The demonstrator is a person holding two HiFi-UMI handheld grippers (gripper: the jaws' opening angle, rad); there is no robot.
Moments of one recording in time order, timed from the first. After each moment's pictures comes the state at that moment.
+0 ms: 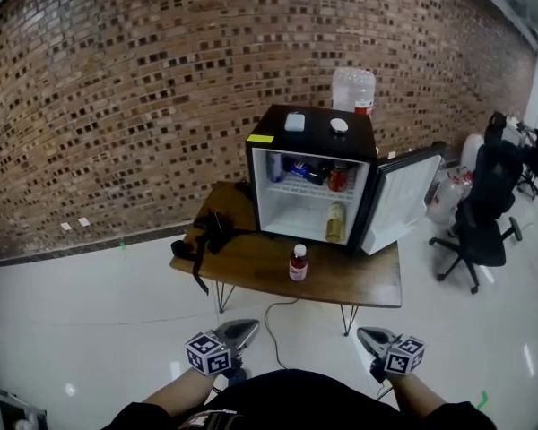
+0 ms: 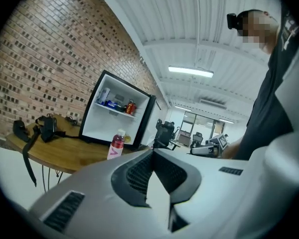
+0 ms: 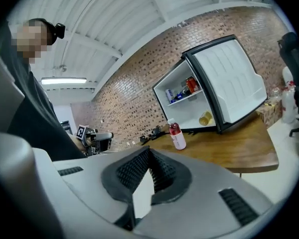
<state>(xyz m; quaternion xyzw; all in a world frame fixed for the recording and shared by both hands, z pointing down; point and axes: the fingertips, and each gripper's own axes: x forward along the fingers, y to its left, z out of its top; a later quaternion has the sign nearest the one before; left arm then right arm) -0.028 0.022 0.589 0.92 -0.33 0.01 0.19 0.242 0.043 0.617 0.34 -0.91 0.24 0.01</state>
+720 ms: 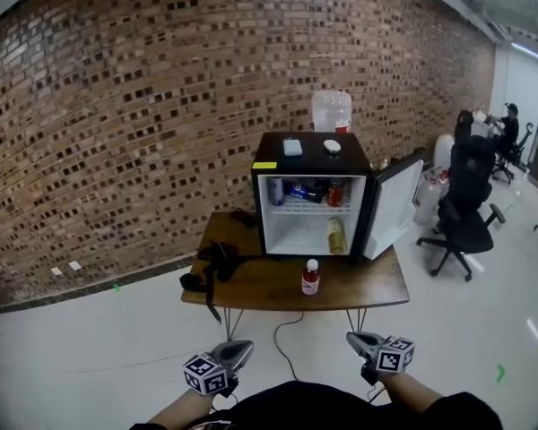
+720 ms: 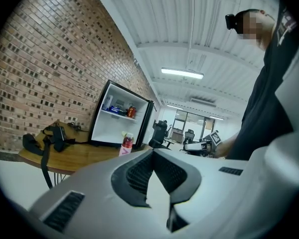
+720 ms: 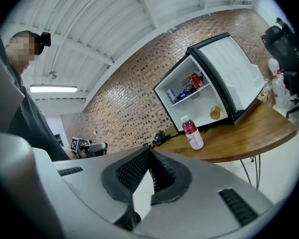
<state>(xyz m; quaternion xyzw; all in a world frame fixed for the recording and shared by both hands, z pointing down) -0.158 0.050 0.576 0.94 -0.29 0.02 0.17 0.108 0.060 0.605 0.38 -0.88 0.27 -0.05</state>
